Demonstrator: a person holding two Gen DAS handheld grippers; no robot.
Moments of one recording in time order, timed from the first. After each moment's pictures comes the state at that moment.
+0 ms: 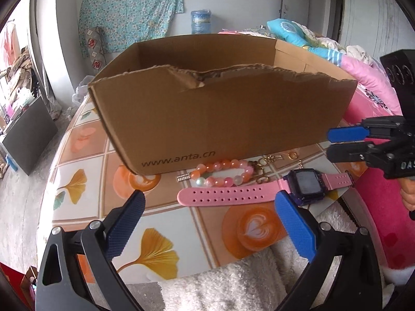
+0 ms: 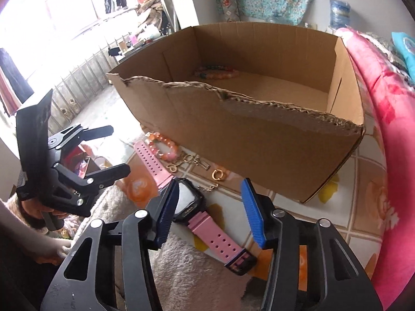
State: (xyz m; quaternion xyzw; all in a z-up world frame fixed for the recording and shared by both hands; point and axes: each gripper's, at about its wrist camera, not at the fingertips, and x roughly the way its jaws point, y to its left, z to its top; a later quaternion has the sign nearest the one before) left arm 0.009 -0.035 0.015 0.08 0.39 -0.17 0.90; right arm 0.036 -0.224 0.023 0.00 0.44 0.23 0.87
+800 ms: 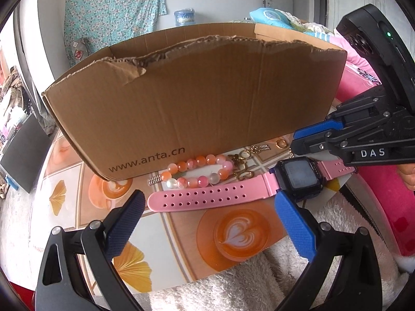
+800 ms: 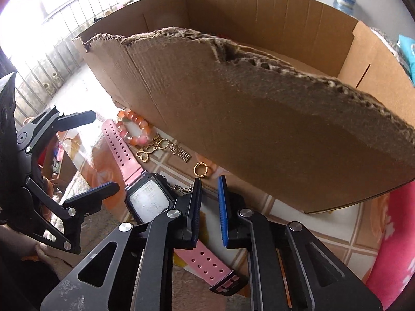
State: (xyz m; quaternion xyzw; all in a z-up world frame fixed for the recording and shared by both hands) left arm 0.014 -0.067 -0.004 0.12 0.38 -0.18 0.90; right arm 0.057 -0.190 0.008 -0.09 0.49 0.19 0.85
